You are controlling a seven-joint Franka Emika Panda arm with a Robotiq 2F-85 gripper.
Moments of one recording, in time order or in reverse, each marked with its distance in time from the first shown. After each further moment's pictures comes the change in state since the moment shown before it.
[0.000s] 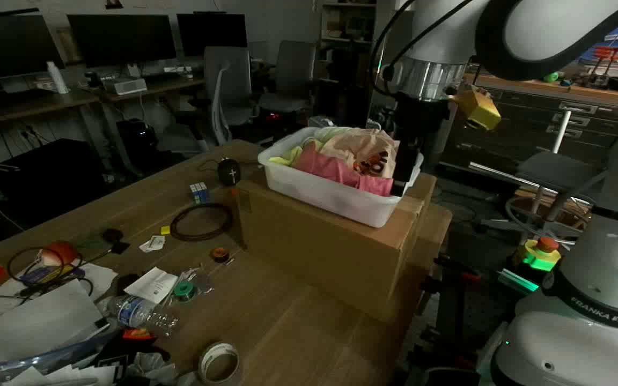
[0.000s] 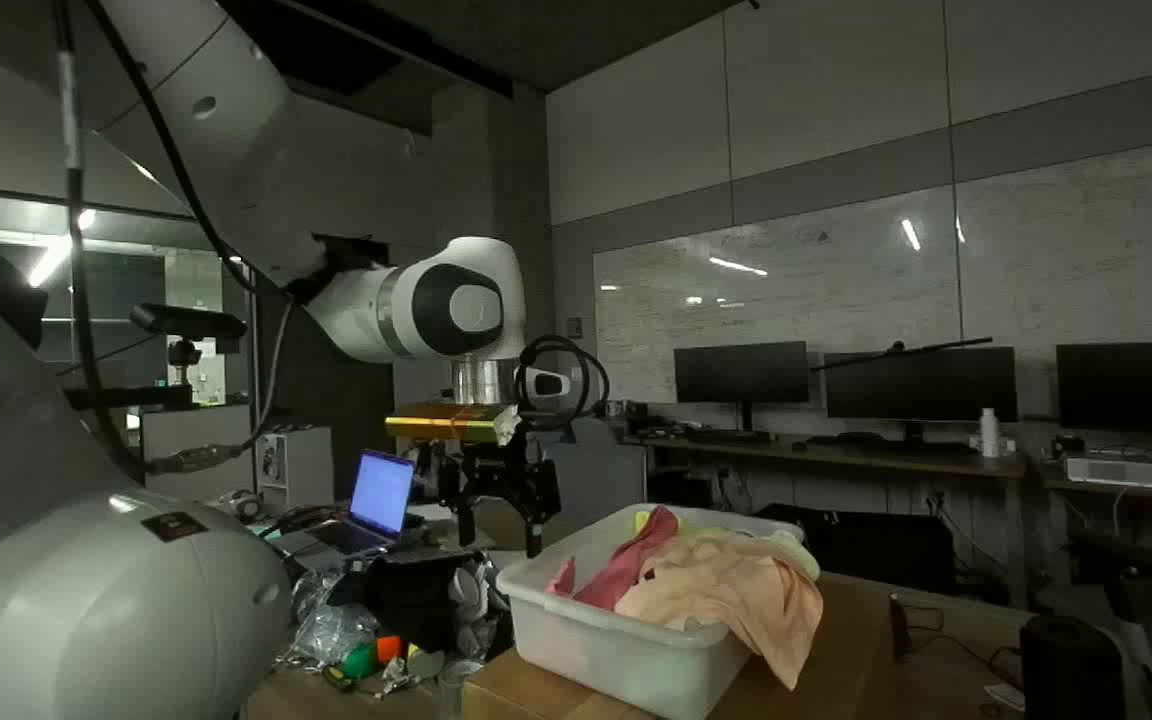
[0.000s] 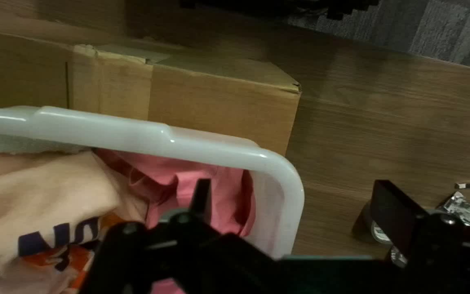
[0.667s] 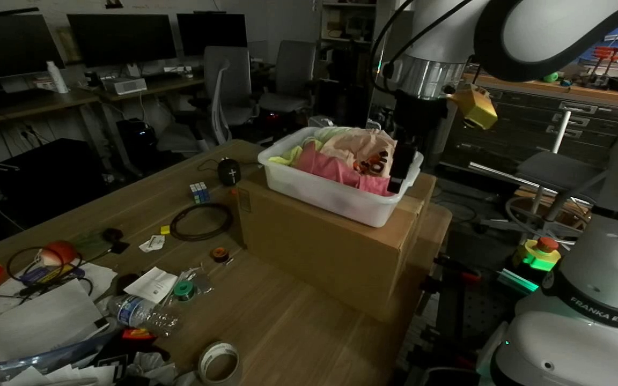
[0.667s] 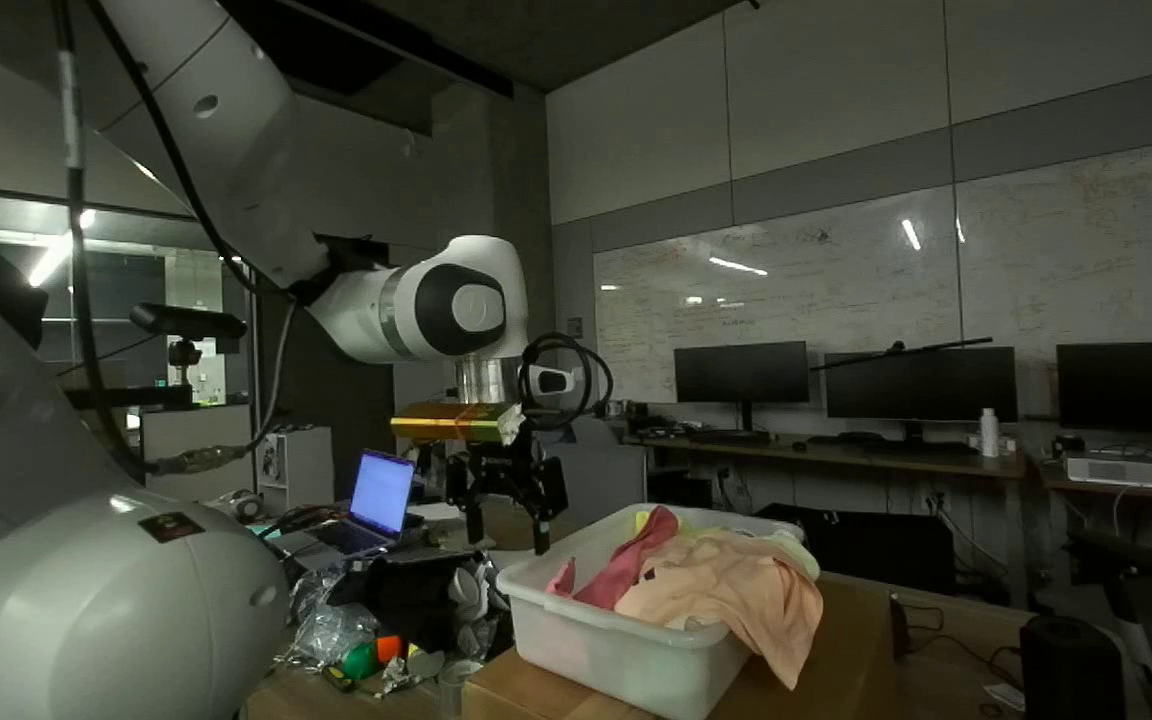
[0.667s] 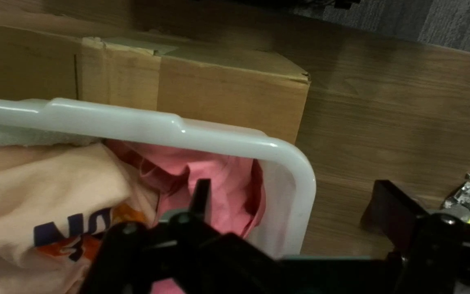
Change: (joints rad) arm -0.014 0.004 0.001 0.001 -0.016 0.031 0.015
